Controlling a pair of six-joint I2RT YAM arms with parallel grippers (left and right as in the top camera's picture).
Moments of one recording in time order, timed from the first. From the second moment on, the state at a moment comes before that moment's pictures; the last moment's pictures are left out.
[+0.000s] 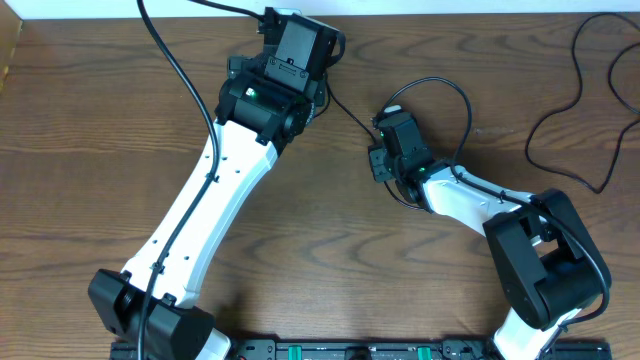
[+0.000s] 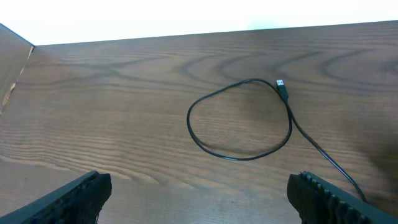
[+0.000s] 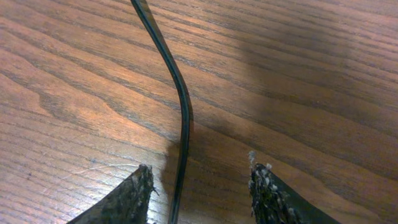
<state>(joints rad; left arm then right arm) -0.49 1.69 1.76 -0.96 -0.55 -0.31 0.49 1.87 0.97 0.02 0.12 0.17</state>
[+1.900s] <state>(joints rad) -0.49 1.69 1.76 -0.96 -0.55 -0.31 -0.10 1.89 1.00 -0.16 -0.26 0.60</state>
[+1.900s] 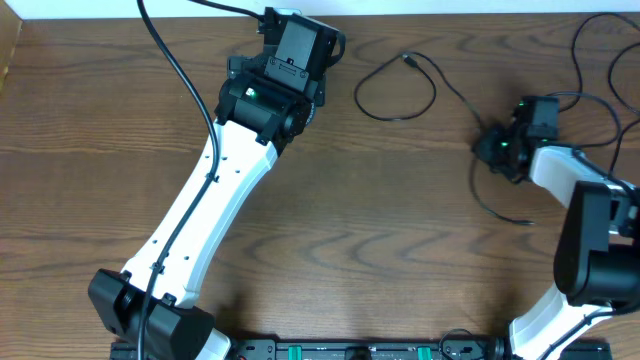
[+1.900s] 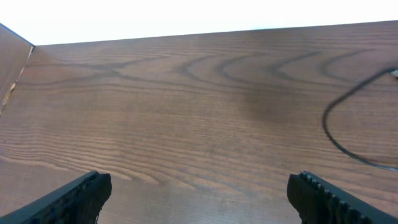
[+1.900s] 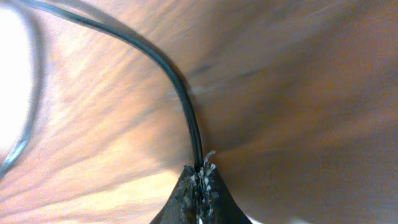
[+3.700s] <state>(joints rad) -0.49 1.69 1.76 -0.96 -0.55 -0.31 0.35 1.93 0.98 0.08 0.11 0.51</state>
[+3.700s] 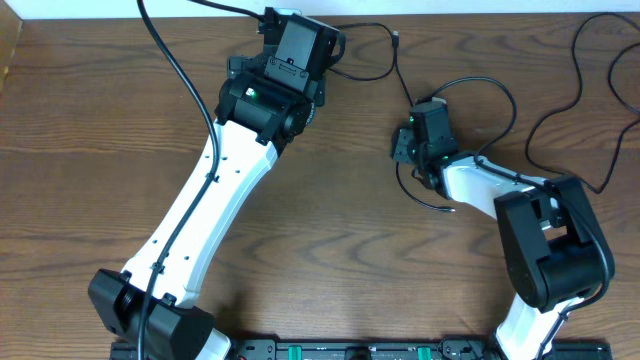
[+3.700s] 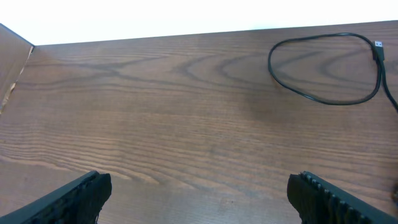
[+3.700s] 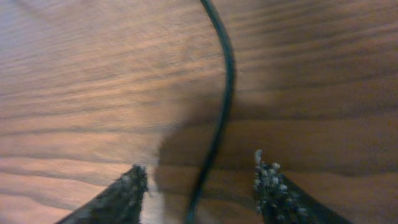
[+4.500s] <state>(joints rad) -0.49 1.69 1.76 -0.96 -0.55 -0.31 0.18 1.88 1.02 -0.35 0.34 0.52</state>
